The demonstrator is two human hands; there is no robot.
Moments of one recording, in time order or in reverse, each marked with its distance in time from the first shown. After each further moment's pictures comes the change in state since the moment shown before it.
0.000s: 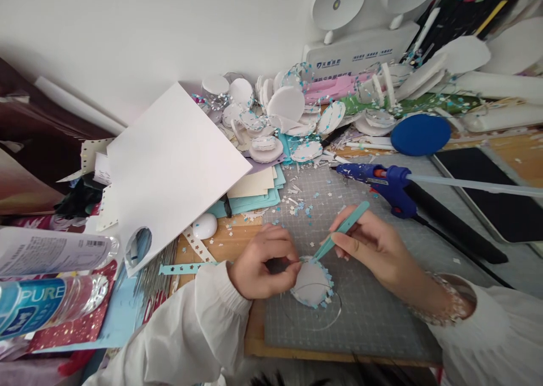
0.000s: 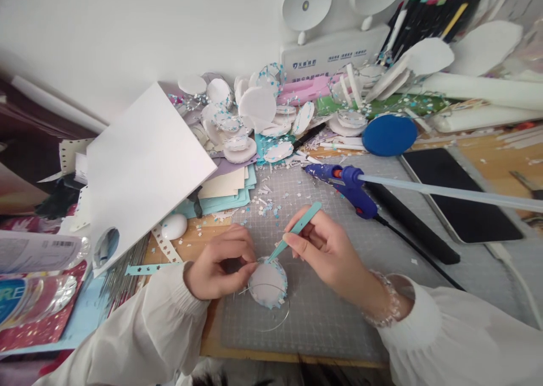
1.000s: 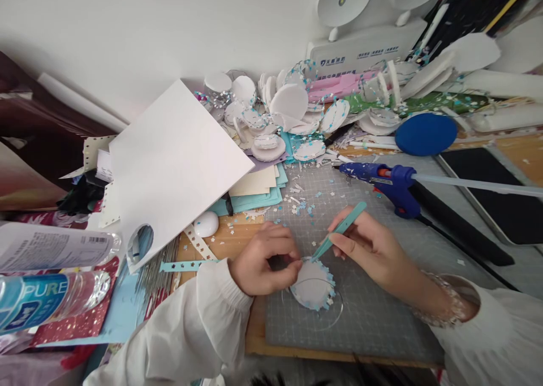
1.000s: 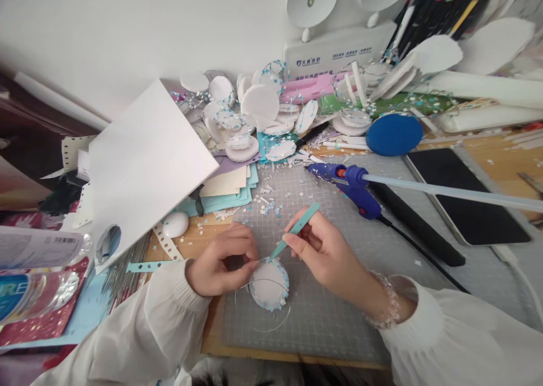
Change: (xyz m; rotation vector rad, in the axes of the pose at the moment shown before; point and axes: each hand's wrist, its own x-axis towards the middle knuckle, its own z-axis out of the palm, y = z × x) left_hand 0.000 -0.002 -0.001 0.017 -0.054 -0.046; right_hand 0.003 0.002 0.004 -0.042 -0.020 0.037
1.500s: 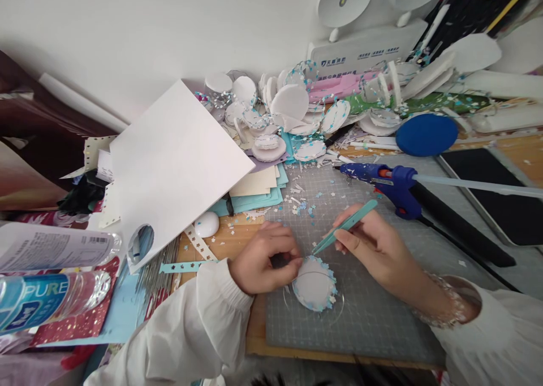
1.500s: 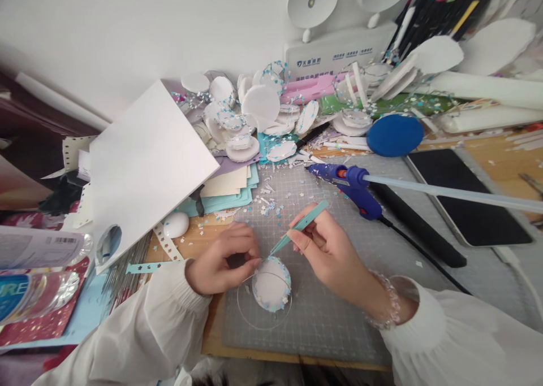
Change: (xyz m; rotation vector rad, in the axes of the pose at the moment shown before) left_hand 0.001 -0.003 0.000 0.058 -0.055 -0.034; right_hand 0.000 0.004 -0.002 -0.081 0.060 -0.129
